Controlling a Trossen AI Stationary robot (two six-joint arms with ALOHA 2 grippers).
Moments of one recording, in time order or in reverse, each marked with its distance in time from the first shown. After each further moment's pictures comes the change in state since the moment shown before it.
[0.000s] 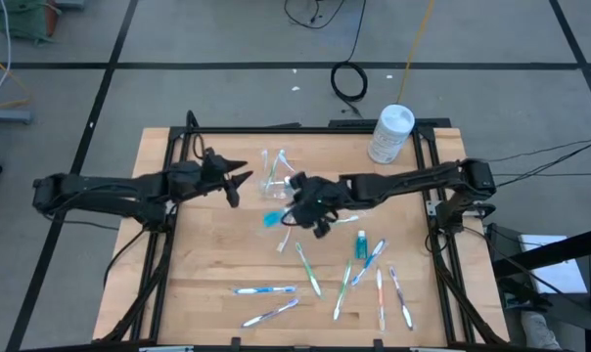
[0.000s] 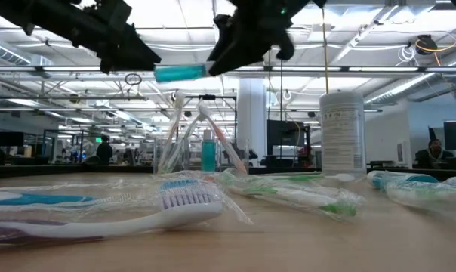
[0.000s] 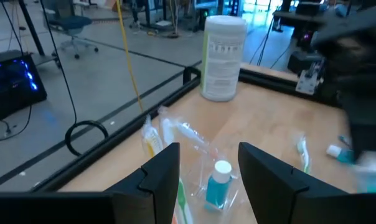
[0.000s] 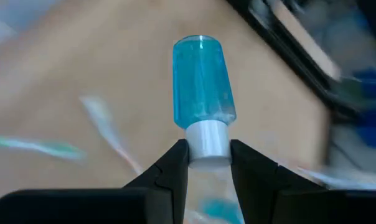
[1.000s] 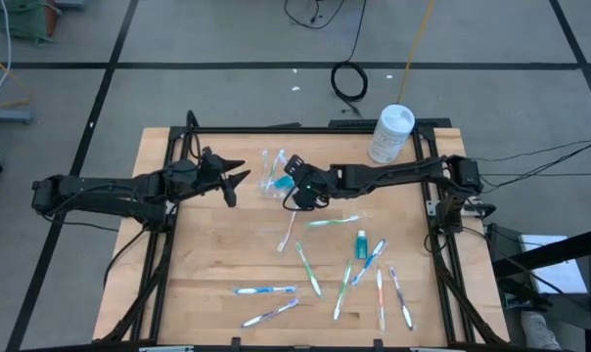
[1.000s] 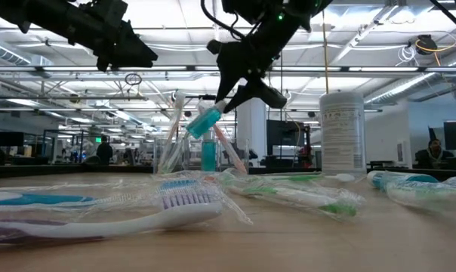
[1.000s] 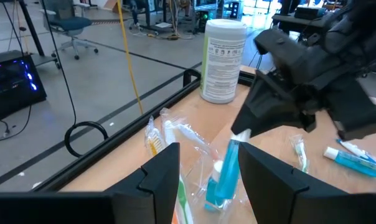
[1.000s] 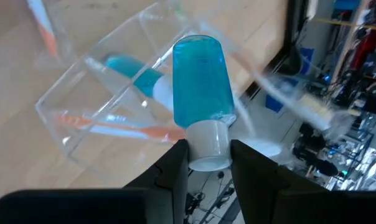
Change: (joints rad) left arm 0.000 -0.030 0.000 -0.024 0.001 -0.005; right arm -0.112 0.089 -0.004 0.016 0.345 -0.626
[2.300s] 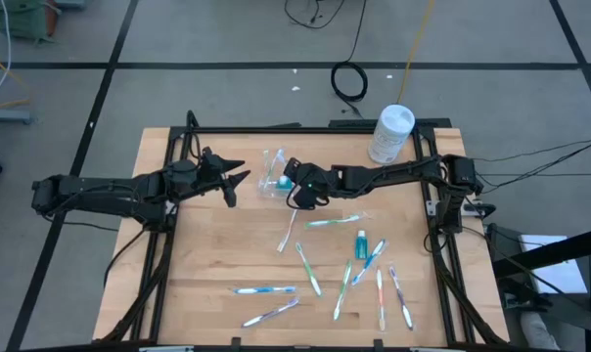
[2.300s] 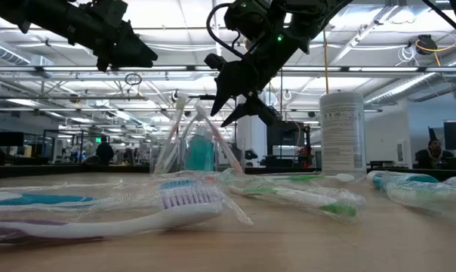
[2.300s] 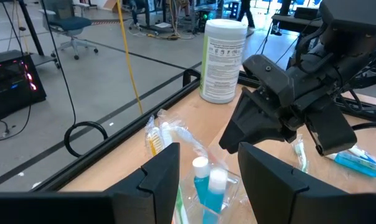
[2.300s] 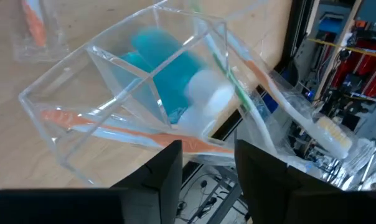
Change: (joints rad) left arm 0.000 0.000 -0.001 0.001 0.001 0.000; right arm -0.030 0.026 -0.097 0.203 -0.052 -0.127
